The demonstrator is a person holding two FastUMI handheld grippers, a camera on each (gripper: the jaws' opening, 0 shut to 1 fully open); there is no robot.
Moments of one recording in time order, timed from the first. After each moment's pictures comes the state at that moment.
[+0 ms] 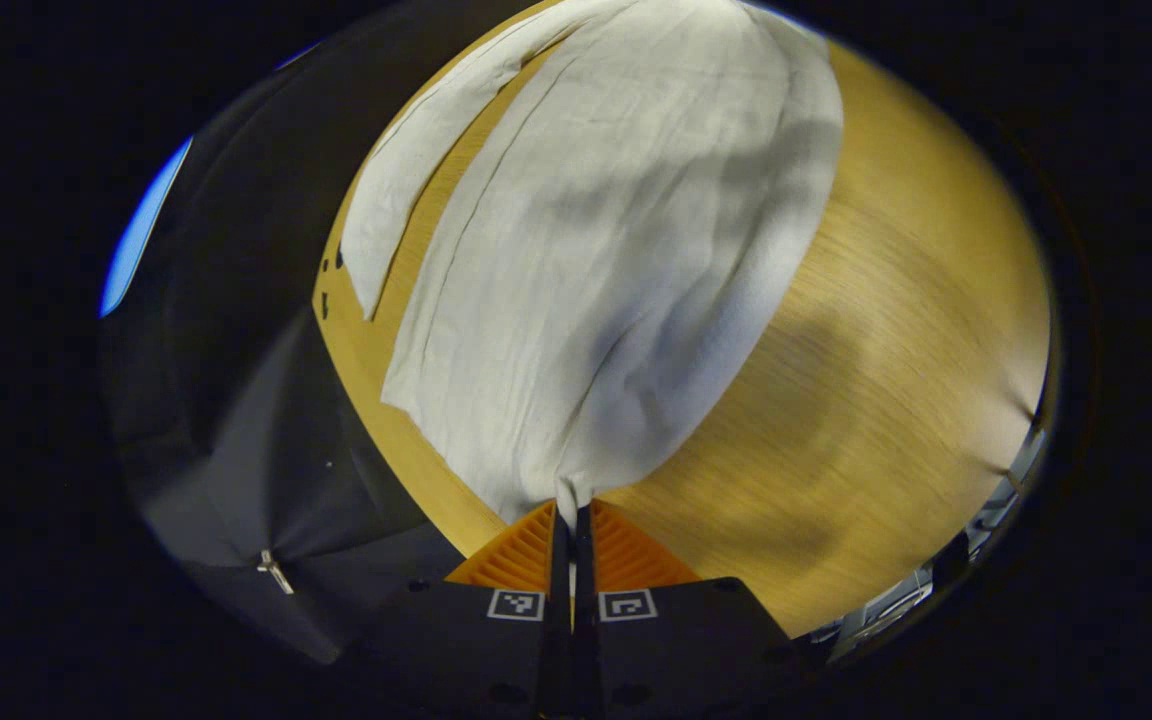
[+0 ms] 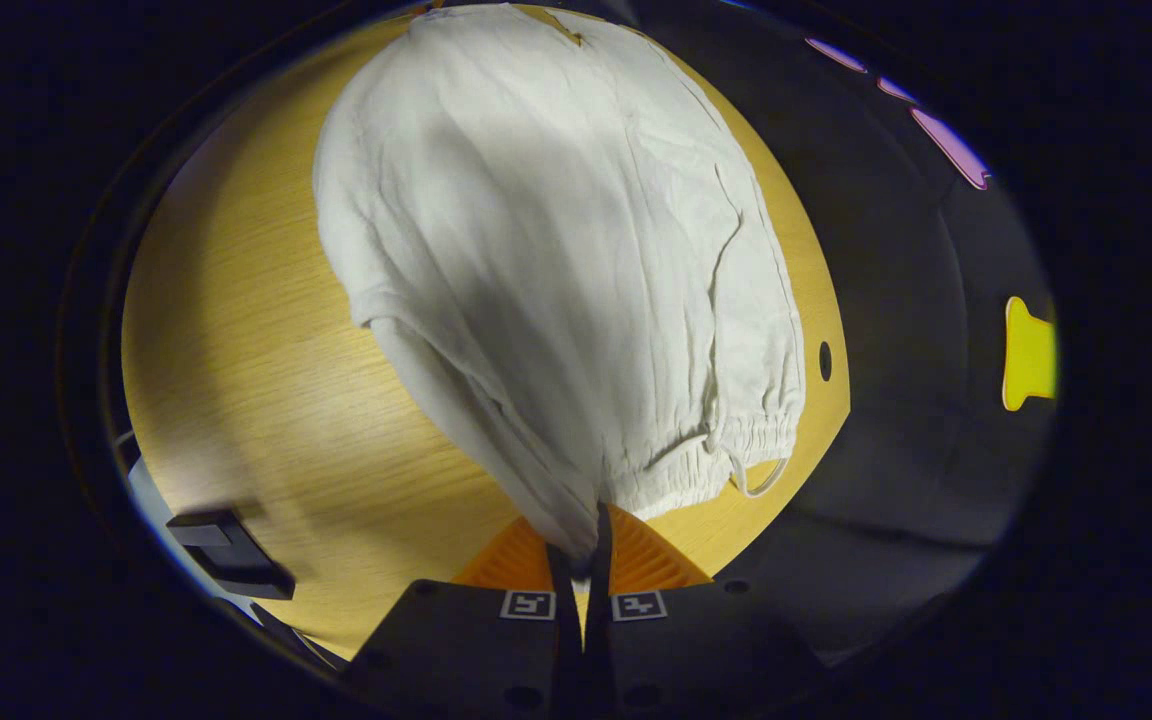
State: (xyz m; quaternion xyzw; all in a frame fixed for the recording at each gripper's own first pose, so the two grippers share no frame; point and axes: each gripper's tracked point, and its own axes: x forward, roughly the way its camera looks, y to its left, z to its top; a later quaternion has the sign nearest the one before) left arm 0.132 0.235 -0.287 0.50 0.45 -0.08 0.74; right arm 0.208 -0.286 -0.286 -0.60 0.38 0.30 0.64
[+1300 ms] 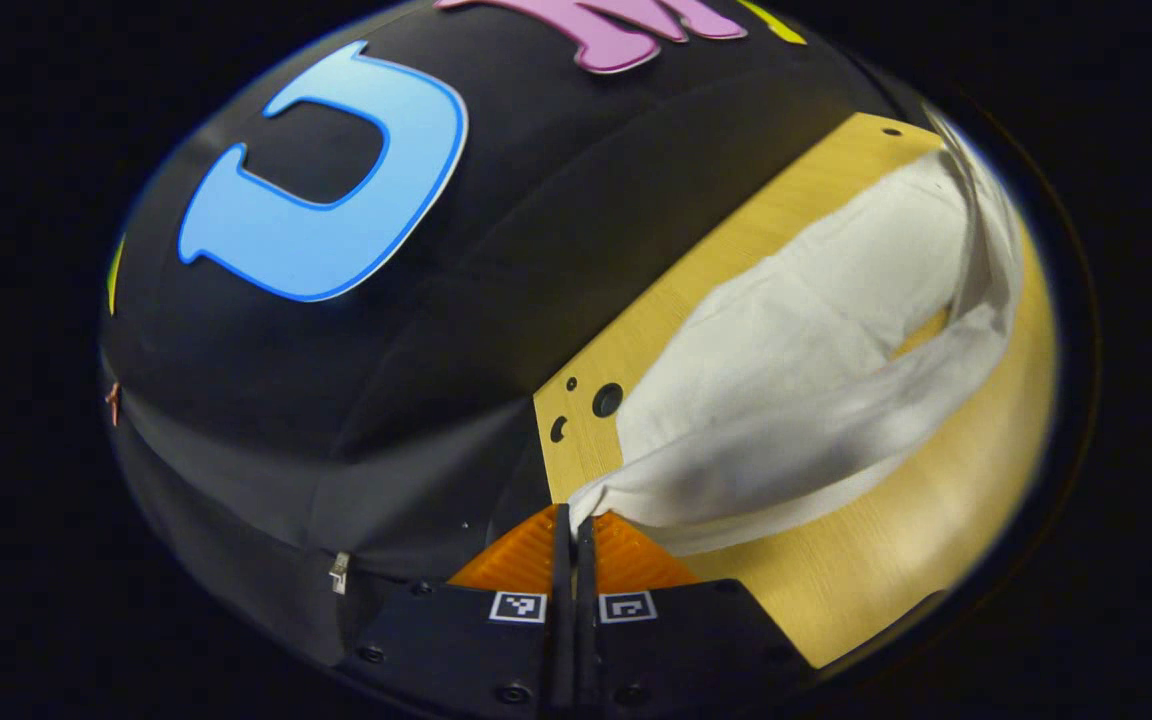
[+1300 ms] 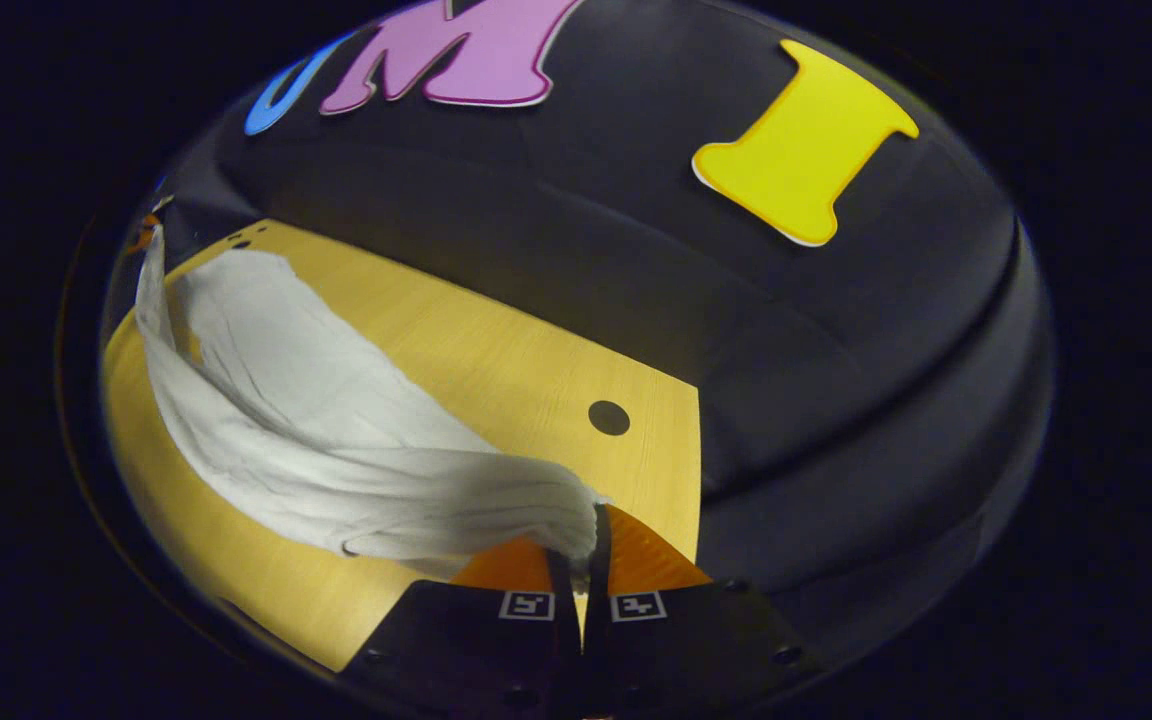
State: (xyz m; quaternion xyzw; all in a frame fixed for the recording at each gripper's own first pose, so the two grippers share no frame) left arm 0.331 0.189 -0.056 0.33 0.25 0.08 0.91; right arm 0.397 -0.217 -0.145 -0.24 0.30 0.09 0.92
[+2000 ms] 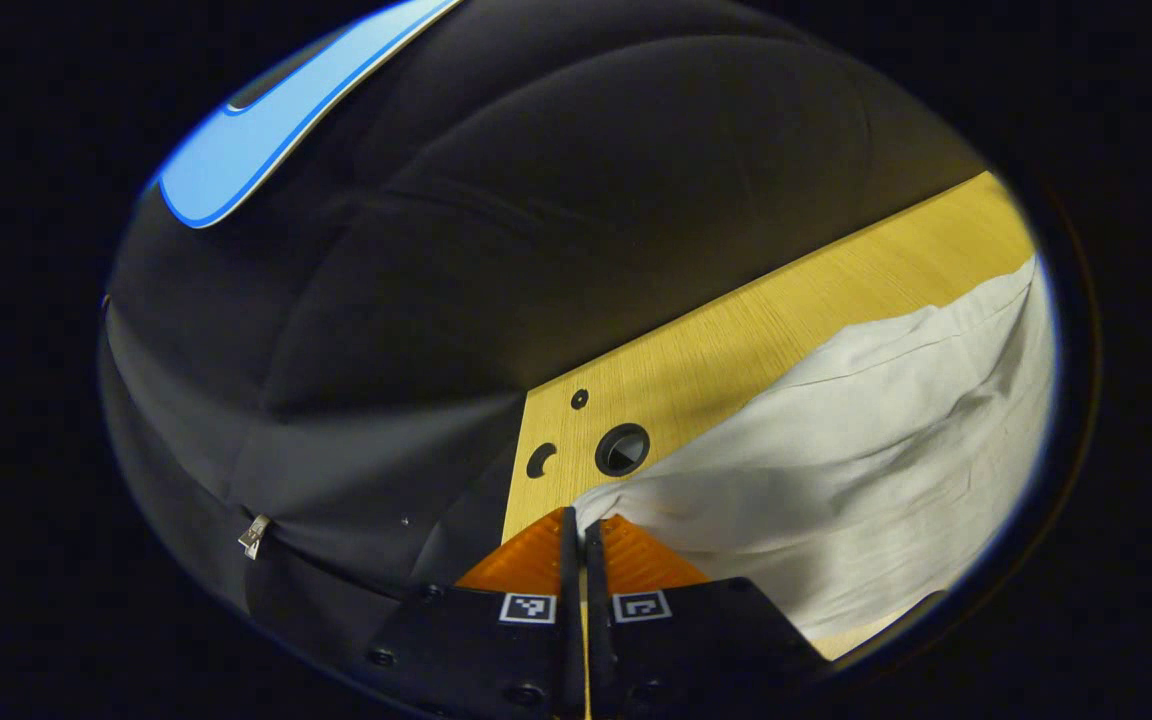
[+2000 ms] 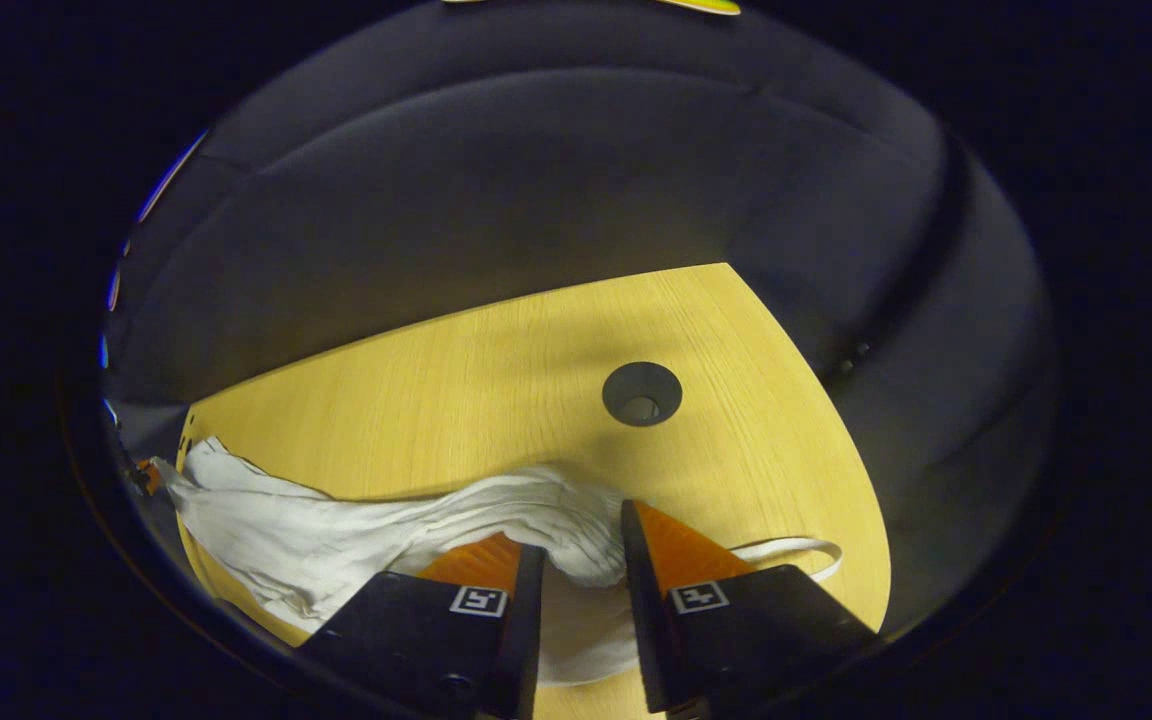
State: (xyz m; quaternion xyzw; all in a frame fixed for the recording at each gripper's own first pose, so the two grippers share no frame) left arm 0.477 0.198 -0.111 0.24 0.24 0.16 0.93; right arm 0.488 -0.200 -0.230 0.04 0.41 0.01 0.91
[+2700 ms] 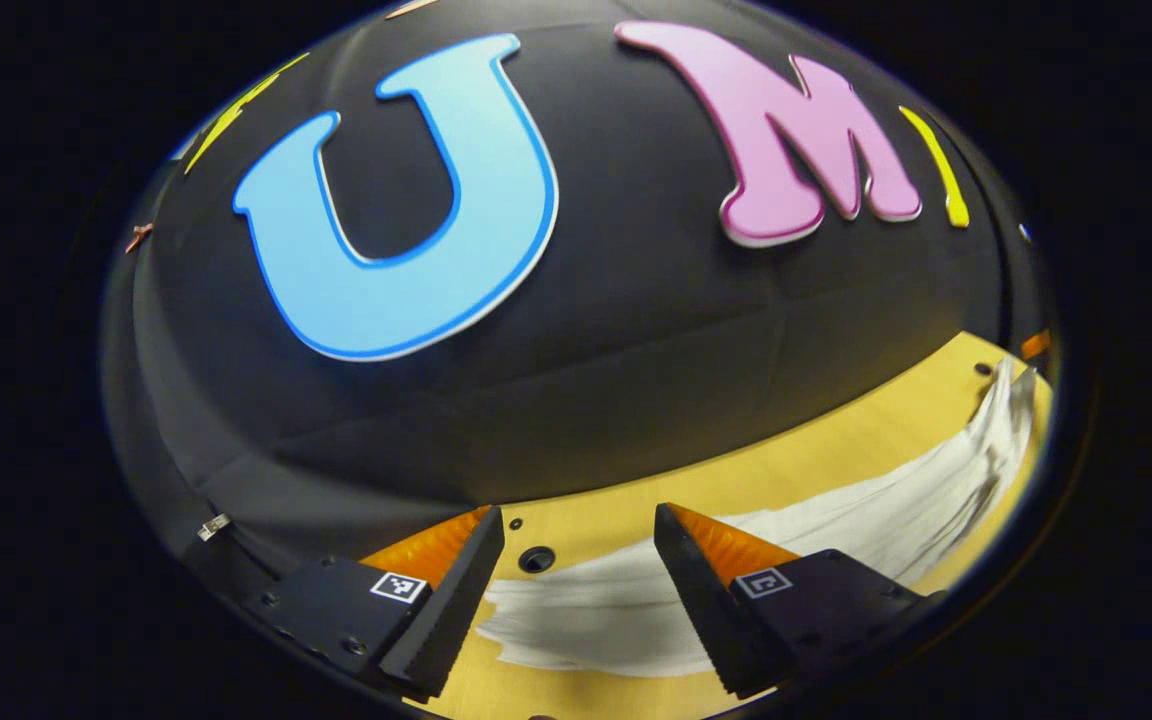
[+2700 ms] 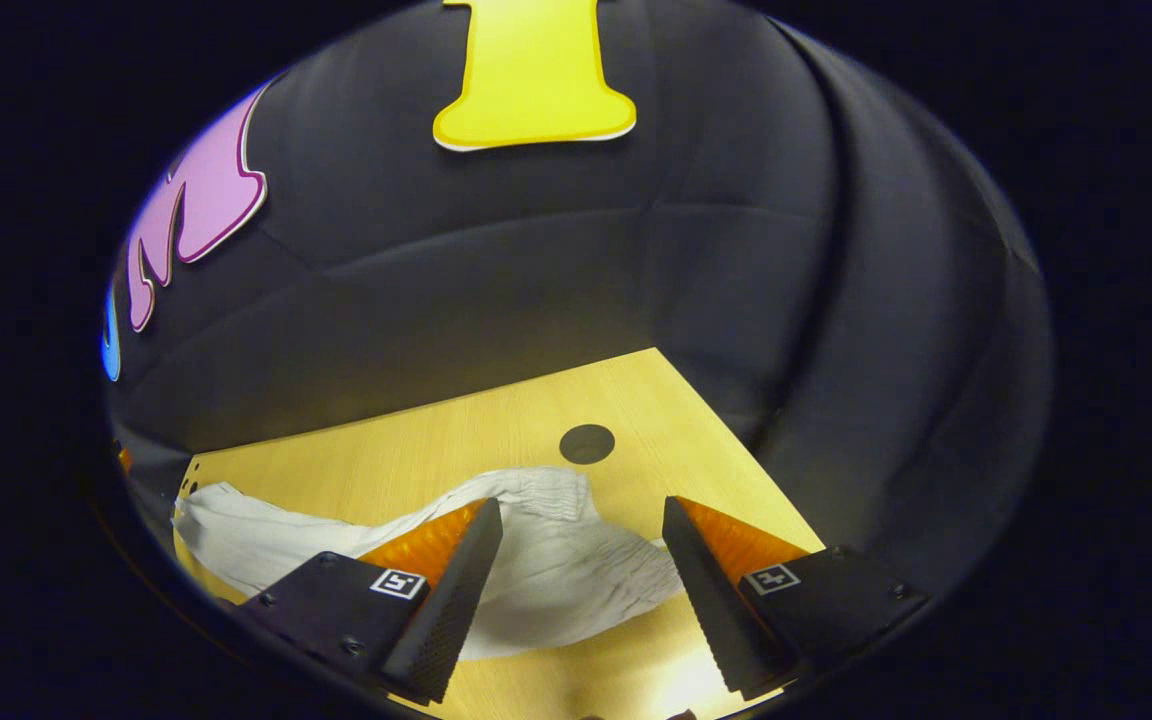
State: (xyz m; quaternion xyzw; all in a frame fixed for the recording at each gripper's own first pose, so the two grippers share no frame) left arm 0.393 0.068 0.045 0.13 0.06 0.05 0.99; right arm 0.453 -0.228 -0.172 0.05 0.25 -0.05 0.97
